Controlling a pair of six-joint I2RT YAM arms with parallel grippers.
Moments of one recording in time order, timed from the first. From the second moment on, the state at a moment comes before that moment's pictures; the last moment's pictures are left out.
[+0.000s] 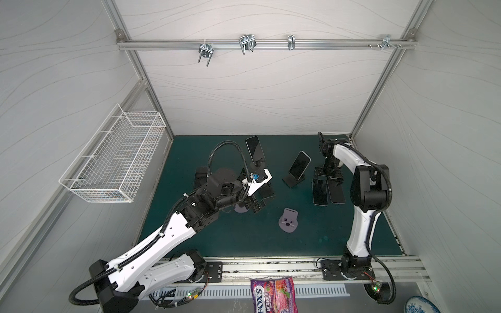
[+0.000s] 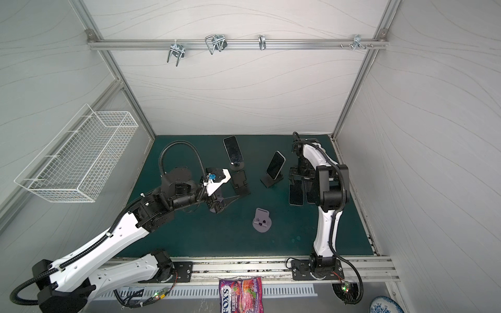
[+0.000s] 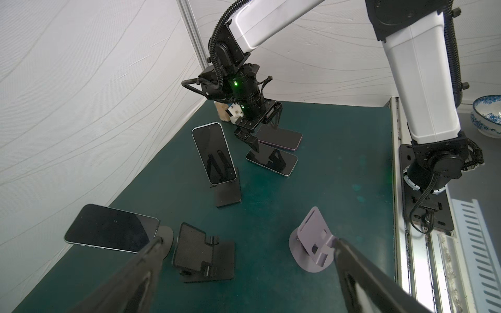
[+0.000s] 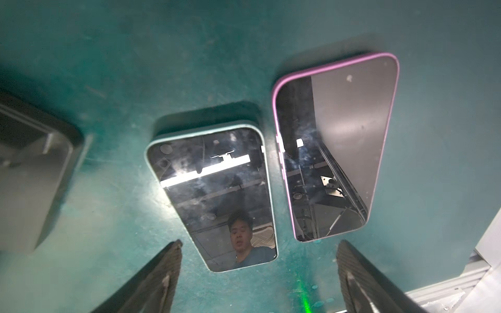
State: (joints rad) left arm -0.78 0.97 0.99 -0.36 0.24 0.31; right arm 0.13 2.06 1.68 -1.31 0.08 0.34
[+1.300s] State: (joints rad) left arm -0.78 1.14 1.01 -0.22 0.25 0.25; right arm 0.10 1.68 1.55 -1.31 0.05 0.35
